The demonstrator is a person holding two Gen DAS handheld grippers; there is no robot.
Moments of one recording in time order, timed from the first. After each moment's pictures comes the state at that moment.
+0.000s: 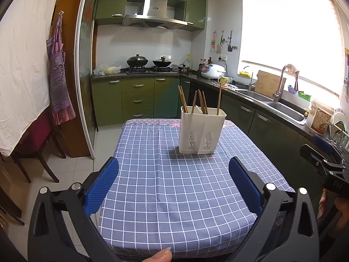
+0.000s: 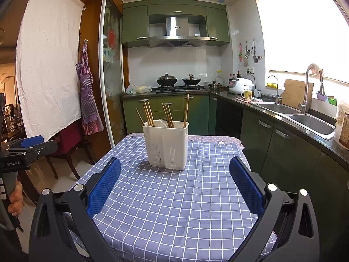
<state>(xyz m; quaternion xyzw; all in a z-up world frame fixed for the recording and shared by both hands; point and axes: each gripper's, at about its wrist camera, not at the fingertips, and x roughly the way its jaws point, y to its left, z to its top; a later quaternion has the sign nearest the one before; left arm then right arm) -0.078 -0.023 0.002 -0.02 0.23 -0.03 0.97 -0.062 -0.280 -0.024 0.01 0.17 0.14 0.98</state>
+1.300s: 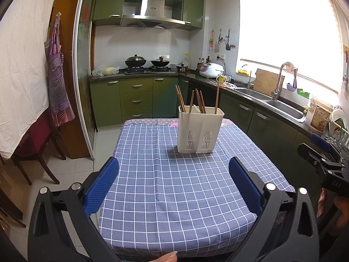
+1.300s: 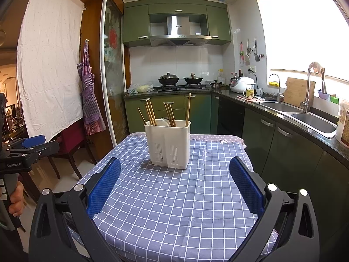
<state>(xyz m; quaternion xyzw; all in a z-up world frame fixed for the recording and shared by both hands) -0.079 -0.029 0.001 -0.02 0.24 -0.03 0.97 -0.060 -0.282 -0.025 0.01 0.17 0.15 0.97</state>
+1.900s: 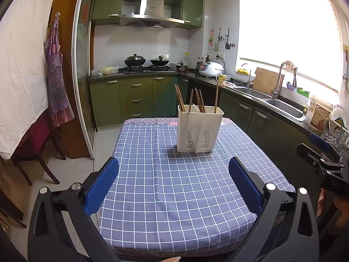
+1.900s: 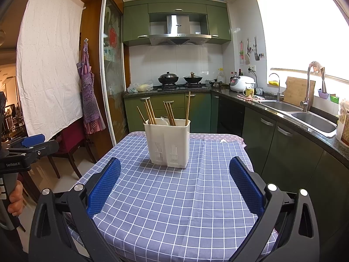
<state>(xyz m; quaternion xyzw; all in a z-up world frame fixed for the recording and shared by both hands) -0.079 -0.030 -0.001 -0.02 0.24 -0.04 0.97 -0.059 -0.282 -0.027 0.01 0.18 0.15 0.97</state>
